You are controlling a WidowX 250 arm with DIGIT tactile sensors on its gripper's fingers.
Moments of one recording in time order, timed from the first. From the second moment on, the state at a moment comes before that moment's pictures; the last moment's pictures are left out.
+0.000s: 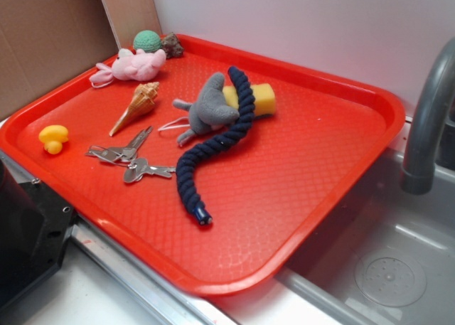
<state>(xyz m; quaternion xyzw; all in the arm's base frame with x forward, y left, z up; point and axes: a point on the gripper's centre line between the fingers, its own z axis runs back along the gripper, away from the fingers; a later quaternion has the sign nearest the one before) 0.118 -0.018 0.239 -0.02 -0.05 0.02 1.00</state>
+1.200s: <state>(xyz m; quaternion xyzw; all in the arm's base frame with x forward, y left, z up) 0.200 0.078 0.117 -0.03 -0.05 -0.19 0.98</state>
